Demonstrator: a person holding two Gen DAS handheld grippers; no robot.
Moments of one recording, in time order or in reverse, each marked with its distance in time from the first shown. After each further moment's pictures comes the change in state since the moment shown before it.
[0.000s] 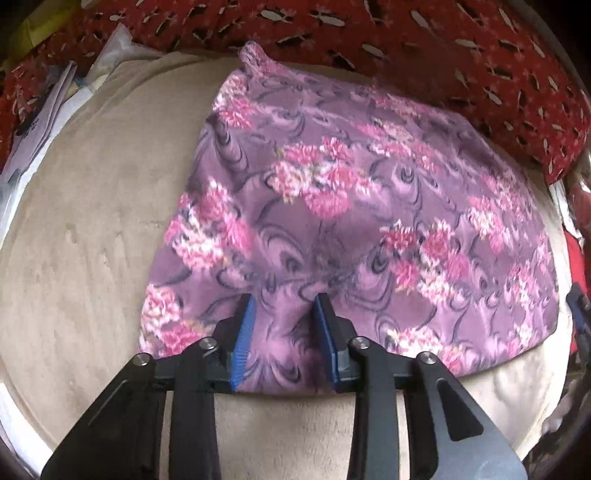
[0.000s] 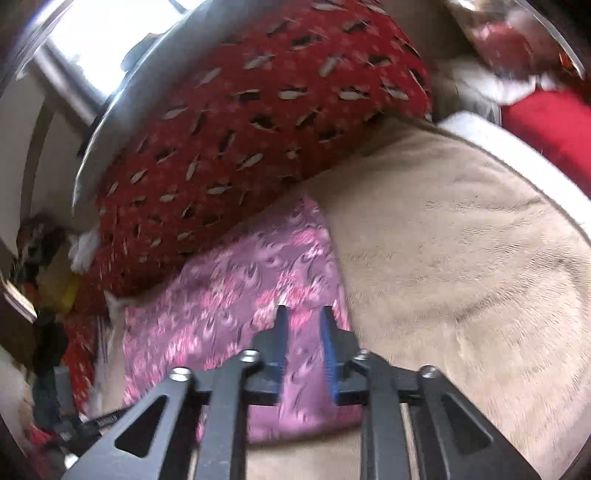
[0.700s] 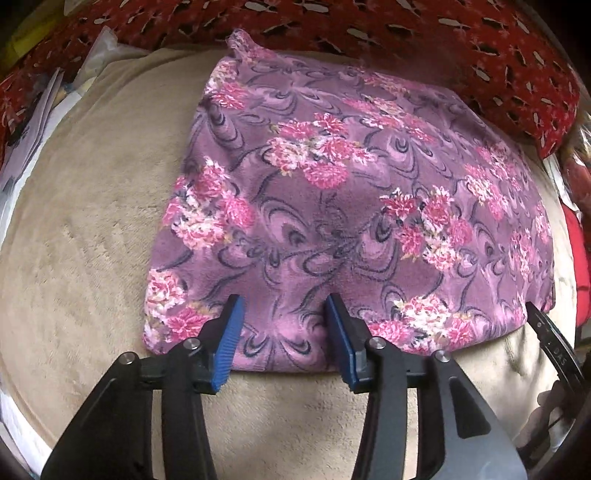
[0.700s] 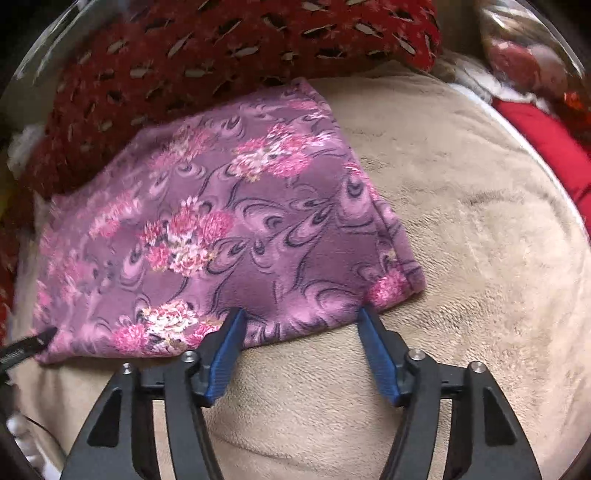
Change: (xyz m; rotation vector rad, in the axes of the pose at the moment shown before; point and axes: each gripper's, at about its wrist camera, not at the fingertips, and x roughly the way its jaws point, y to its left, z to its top) left arm -0.004 0.008 -0.024 0.074 0.029 -0.022; right arm 0.043 0.049 -0.062 -0.163 0.185 -0.325
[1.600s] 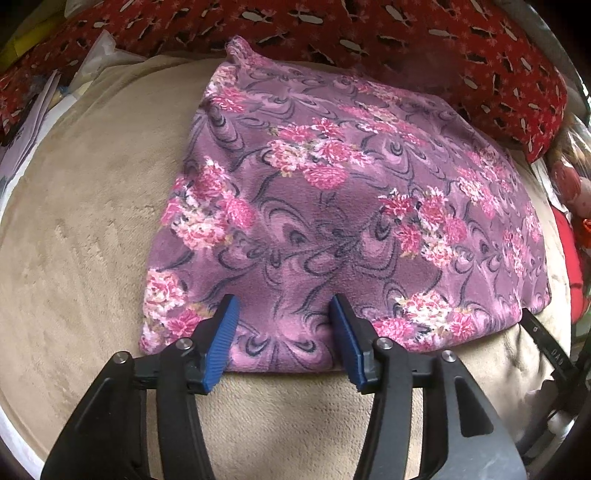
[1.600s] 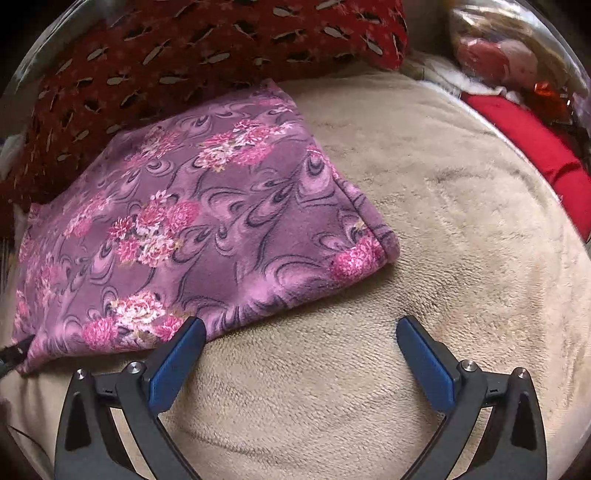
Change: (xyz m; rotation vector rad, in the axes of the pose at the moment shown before) left arm -0.001 0.007 -0.004 0.012 -0.057 -0.048; right arm -0.004 -0.018 -0.029 0.109 -0.033 -0.025
